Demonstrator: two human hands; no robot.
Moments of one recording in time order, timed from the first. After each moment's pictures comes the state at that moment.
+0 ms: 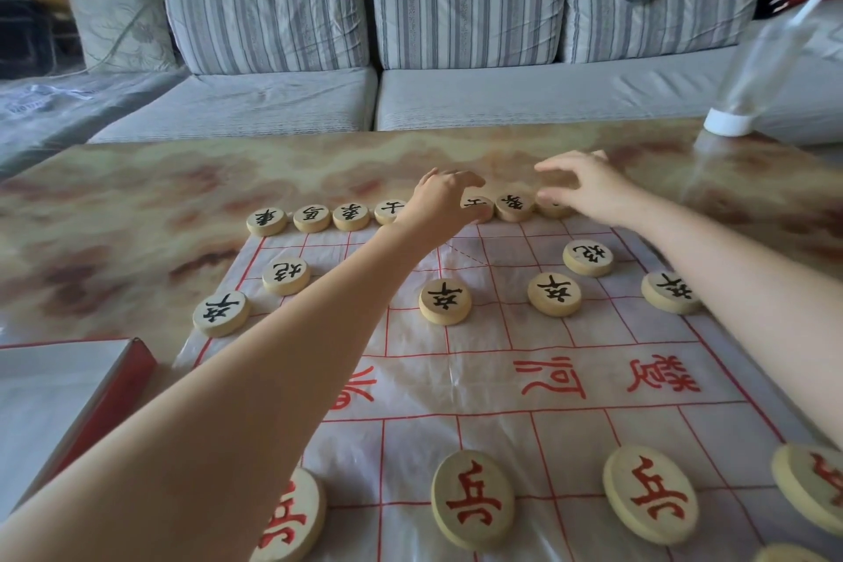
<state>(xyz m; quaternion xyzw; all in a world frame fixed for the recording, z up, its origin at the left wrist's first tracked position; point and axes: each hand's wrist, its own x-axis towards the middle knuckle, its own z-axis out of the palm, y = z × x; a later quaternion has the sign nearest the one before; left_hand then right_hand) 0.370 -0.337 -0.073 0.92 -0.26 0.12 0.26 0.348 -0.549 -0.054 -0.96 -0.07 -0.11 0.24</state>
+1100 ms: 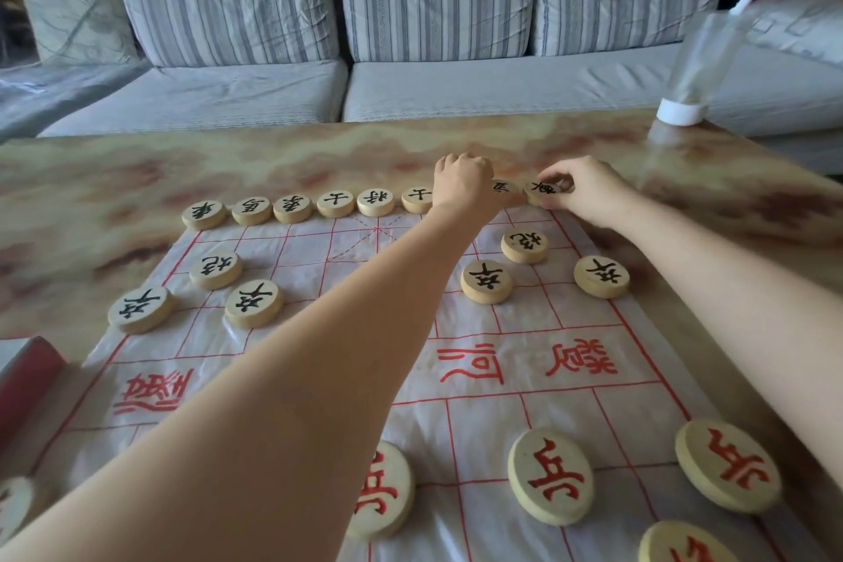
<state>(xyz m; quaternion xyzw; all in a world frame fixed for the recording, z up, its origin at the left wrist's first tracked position) 0.372 -0.444 -0.073 0.96 -0.17 0.14 0.17 0.337 -0.605 -0.069 -0.96 0.00 -0.11 0.26</state>
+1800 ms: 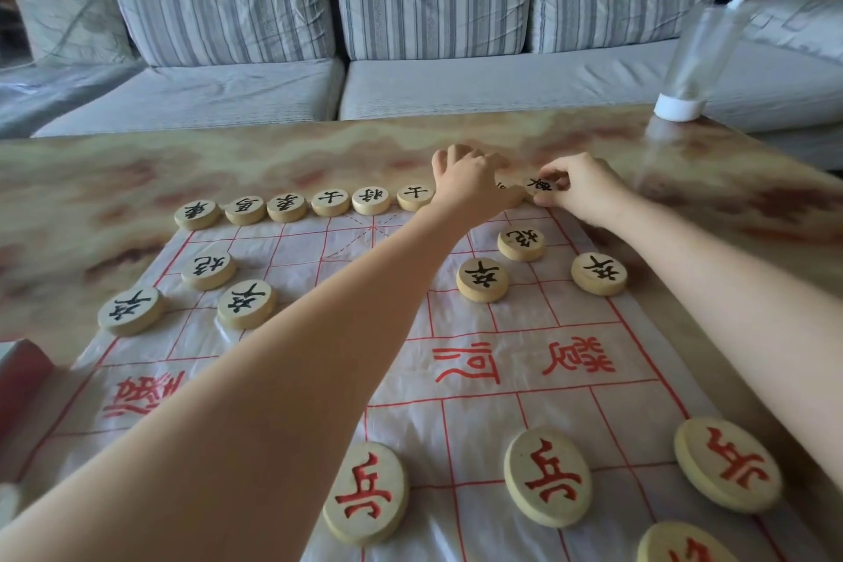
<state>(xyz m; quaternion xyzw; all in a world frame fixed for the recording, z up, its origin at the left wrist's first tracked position) 0.366 -0.447 -0.070 0.96 -0.20 0.10 0.19 0.340 -0.604 -0.072 -0.96 0.02 -0.12 0.27</state>
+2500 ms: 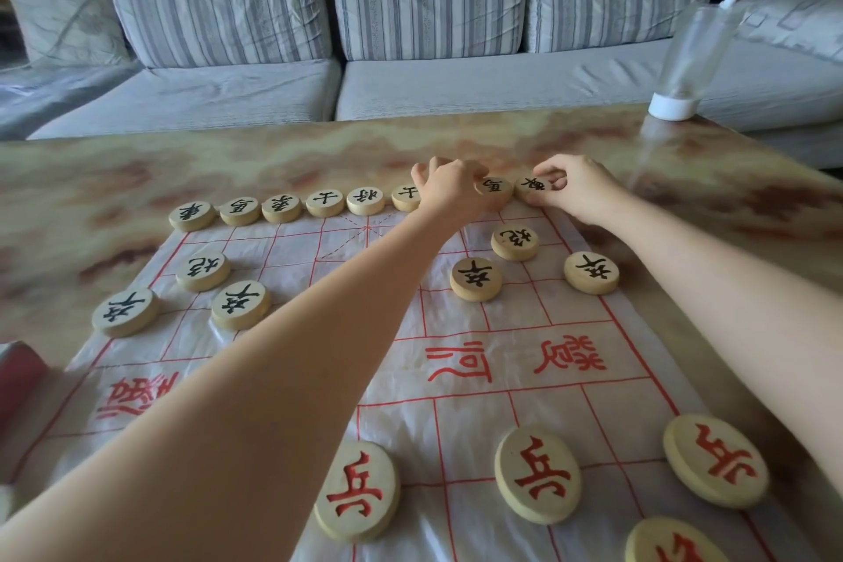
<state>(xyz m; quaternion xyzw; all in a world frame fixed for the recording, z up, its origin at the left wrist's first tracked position) 0.368 -0.438 -0.077 0.95 -0.15 0.09 0.26 0.337 -0.606 -0.074 -0.94 0.03 -0.12 0.31</state>
